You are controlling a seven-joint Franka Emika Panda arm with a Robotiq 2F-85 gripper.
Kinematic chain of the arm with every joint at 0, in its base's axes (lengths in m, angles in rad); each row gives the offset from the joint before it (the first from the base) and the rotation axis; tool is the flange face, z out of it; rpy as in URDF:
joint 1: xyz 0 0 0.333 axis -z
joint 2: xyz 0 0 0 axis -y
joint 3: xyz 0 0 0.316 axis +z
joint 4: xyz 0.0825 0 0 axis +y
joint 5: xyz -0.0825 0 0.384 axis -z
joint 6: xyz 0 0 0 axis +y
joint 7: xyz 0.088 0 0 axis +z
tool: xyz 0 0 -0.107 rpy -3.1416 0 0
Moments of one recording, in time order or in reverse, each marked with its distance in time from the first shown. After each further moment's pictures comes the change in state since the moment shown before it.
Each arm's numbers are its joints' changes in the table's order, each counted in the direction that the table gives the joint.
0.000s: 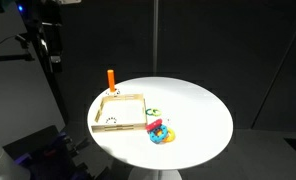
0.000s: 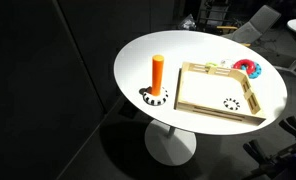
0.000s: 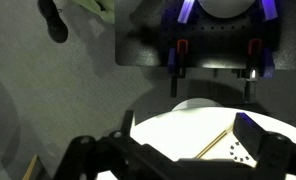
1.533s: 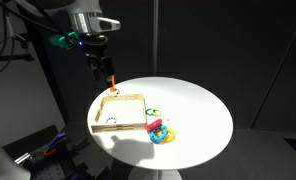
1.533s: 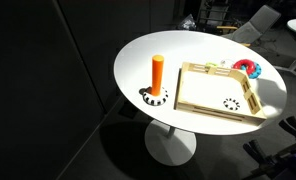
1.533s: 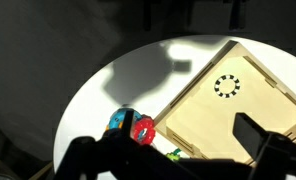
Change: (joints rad) arm -0.026 -0.326 -0.098 0.029 -0.111 -0.539 0.004
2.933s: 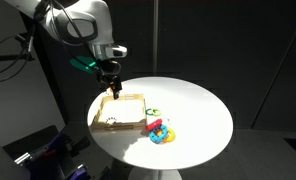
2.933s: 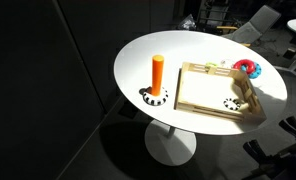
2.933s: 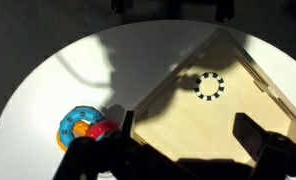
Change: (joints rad) arm -0.069 -0.286 0.054 -0.005 -0.088 -0.242 0.019
